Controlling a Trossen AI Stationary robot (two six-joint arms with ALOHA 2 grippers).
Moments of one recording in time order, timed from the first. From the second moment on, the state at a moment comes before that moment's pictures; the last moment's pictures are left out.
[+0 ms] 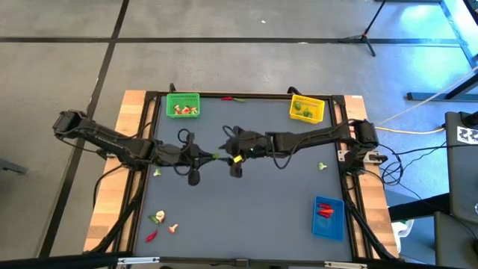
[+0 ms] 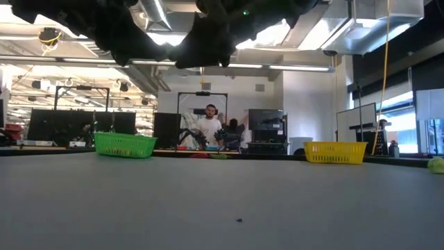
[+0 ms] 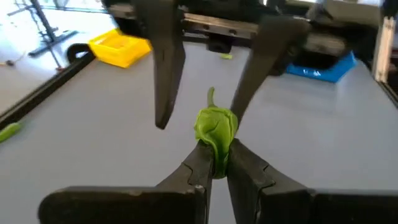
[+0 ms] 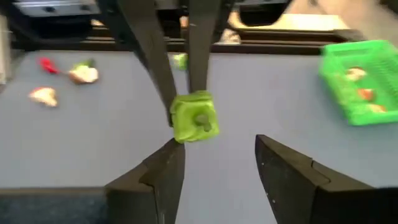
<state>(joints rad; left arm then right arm) -0.24 1.04 0.51 0.12 -0.41 -0.20 0.02 1.85 1.36 0.02 0.06 -0.02</state>
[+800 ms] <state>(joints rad) -0.23 1.04 0.51 0.11 -0.44 -0.15 0.04 1.85 1.36 -0.04 0.04 -0.11</state>
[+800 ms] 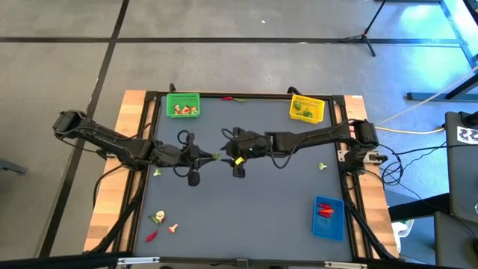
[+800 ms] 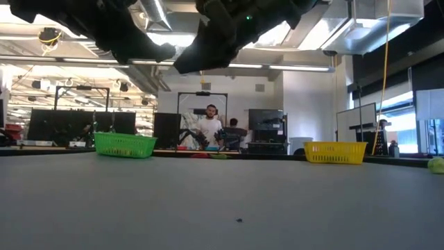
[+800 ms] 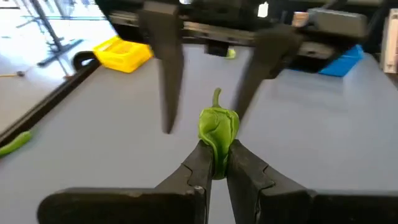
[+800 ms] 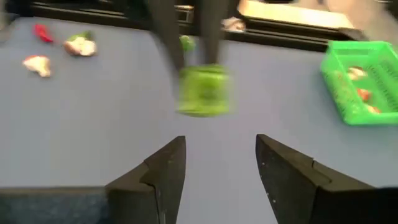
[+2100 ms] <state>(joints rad) -0.24 1.04 0.51 0.09 -0.43 -0.27 0.03 1.87 1.36 0.04 -0.09 -0.11</state>
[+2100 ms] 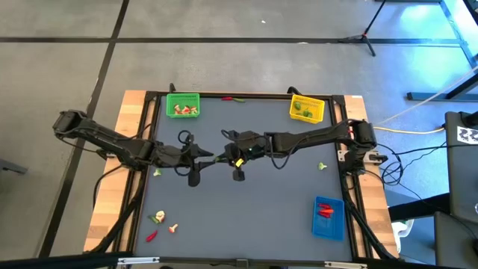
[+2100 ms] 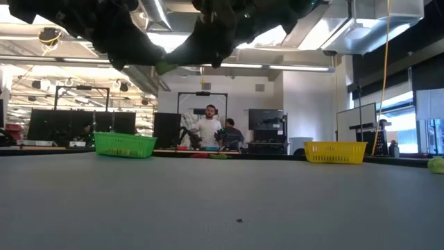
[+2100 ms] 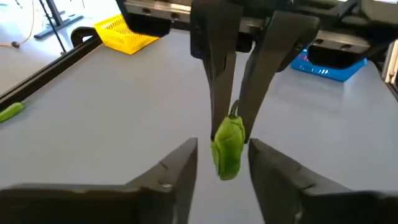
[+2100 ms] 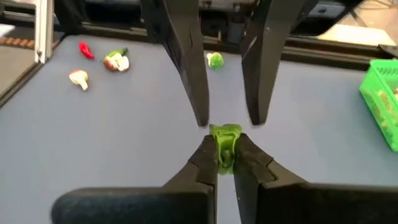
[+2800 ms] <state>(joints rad) -0.20 0.93 0.51 -0.04 -0.49 -0.26 -0.12 1.56 1.18 -0.28 0.06 -0.15</state>
